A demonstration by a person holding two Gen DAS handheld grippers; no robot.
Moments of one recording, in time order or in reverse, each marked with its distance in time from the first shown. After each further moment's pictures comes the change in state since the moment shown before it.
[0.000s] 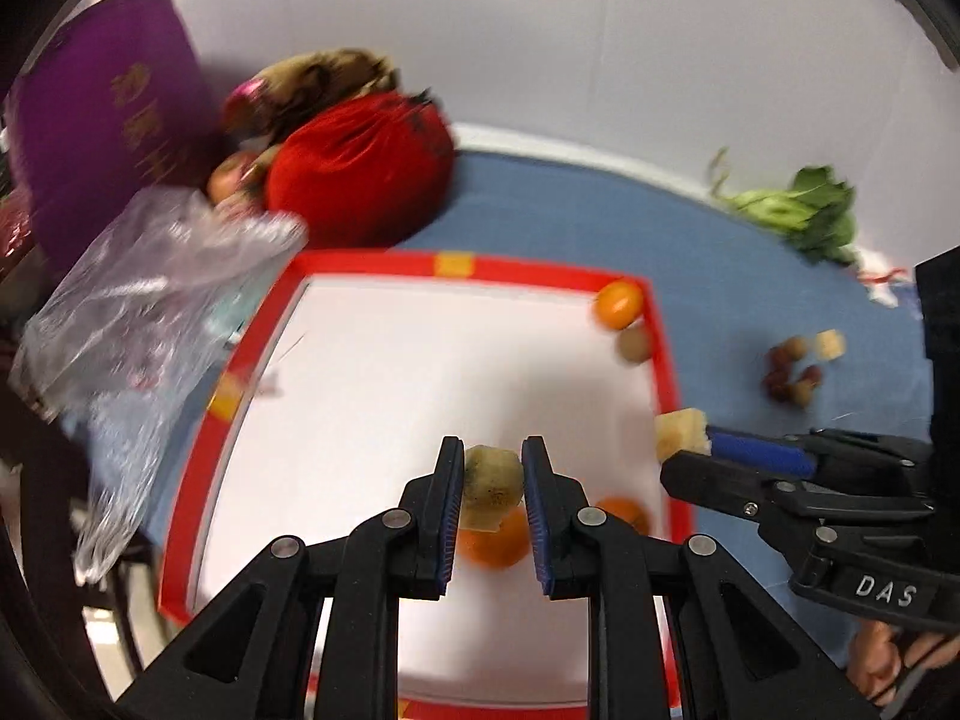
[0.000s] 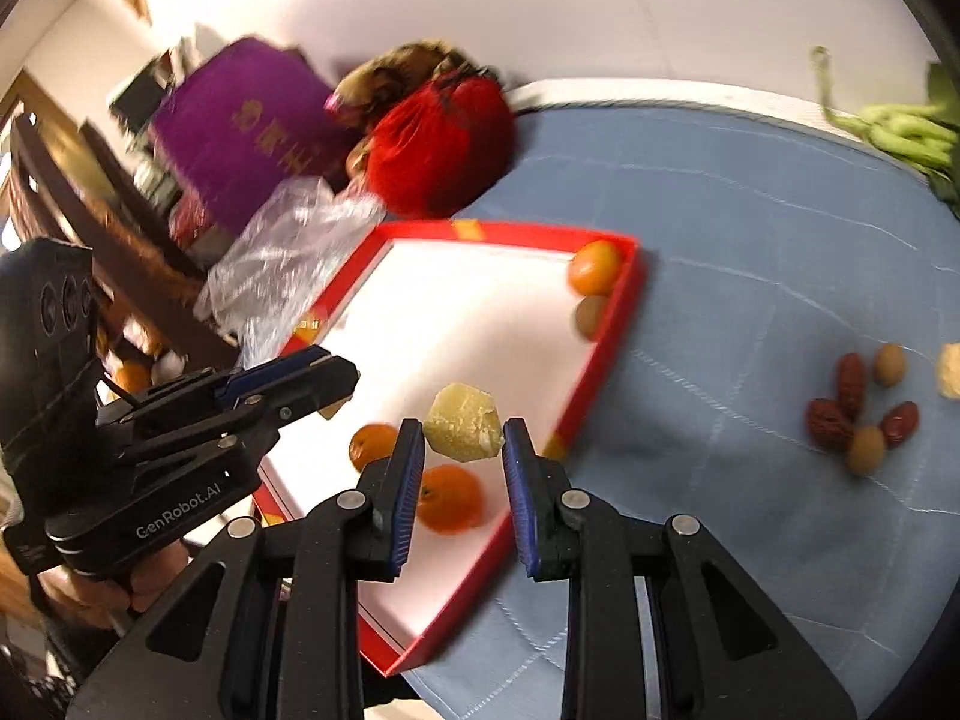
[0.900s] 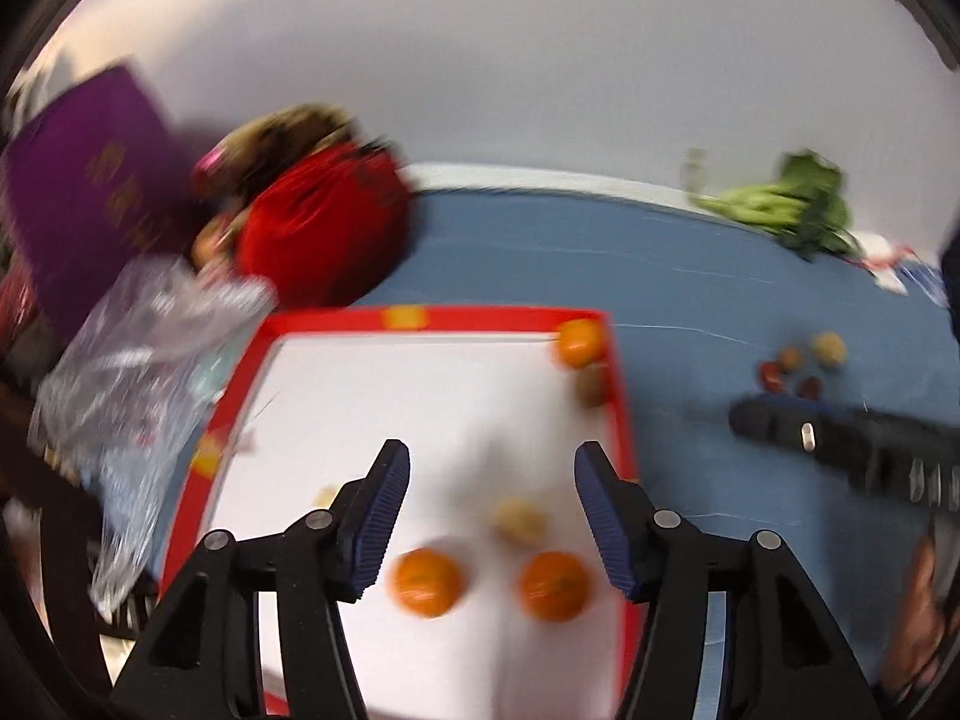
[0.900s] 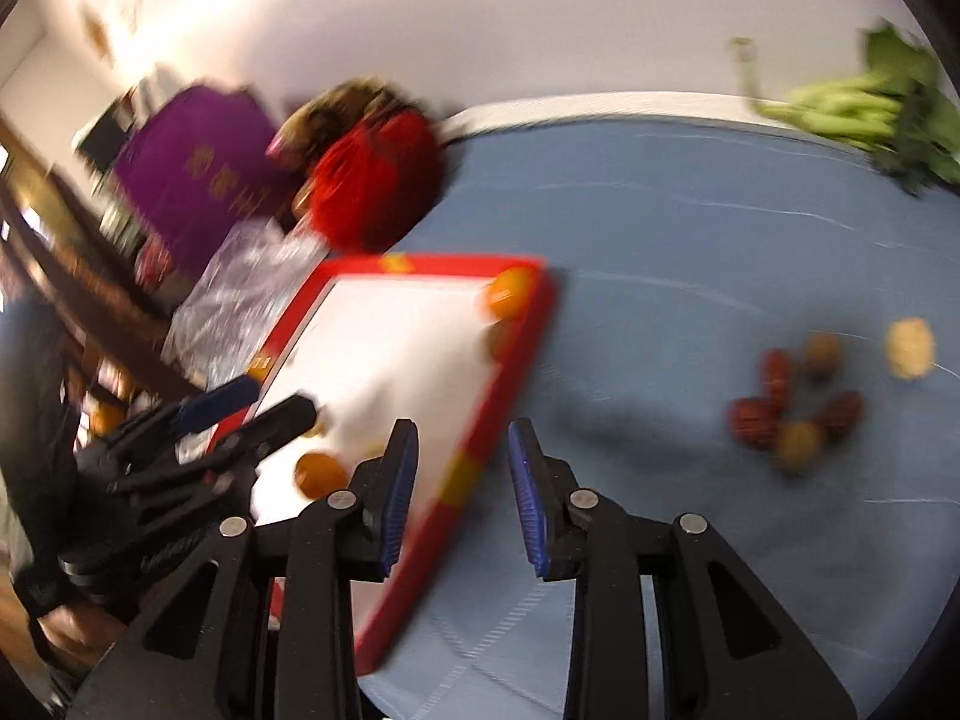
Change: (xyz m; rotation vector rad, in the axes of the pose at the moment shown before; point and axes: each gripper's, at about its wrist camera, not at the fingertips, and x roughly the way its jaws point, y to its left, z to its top) left arm -0.001 -0.061 0.013 0.126 -0.090 0.051; right arm -0.046 -0.065 0.002 0.179 -0.106 -0.065
